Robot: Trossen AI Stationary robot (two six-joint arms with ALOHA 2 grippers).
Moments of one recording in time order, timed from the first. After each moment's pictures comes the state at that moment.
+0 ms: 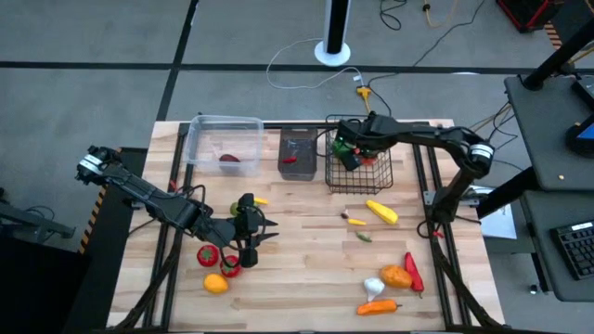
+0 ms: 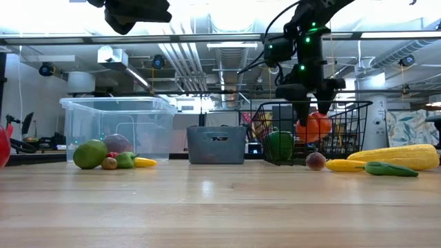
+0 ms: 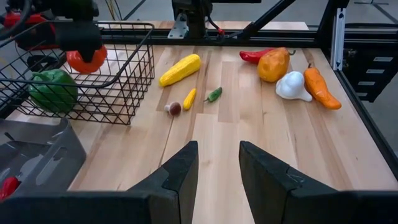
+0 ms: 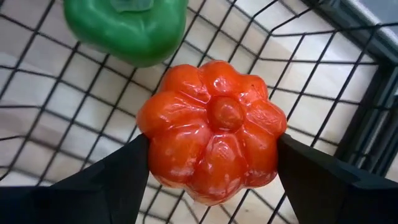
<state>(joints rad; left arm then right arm) -0.48 1.26 0.83 -0.07 -0.54 -0.28 -0.48 1.68 1.29 -1.11 0.31 0.58</state>
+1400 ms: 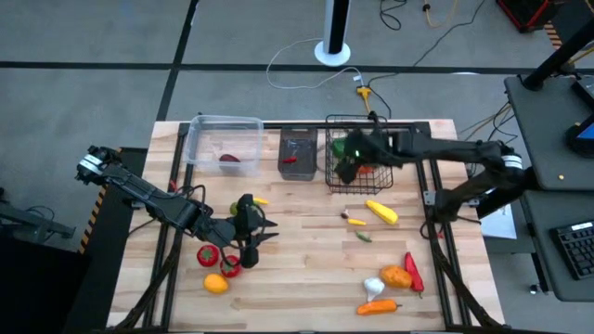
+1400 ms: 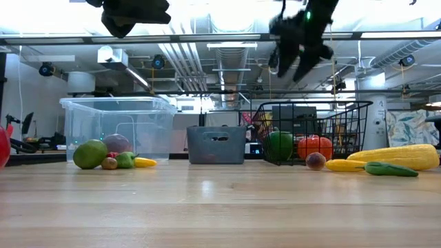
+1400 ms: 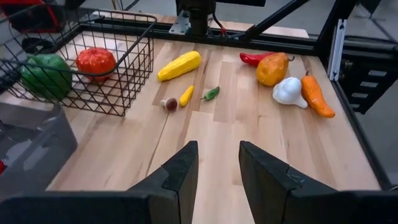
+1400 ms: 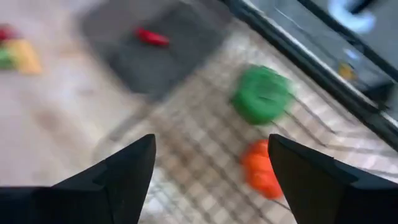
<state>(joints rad) -0.48 1.26 0.83 -0.08 -0.54 -0.38 -0.20 1.42 1.29 -0.90 0.34 0.48</state>
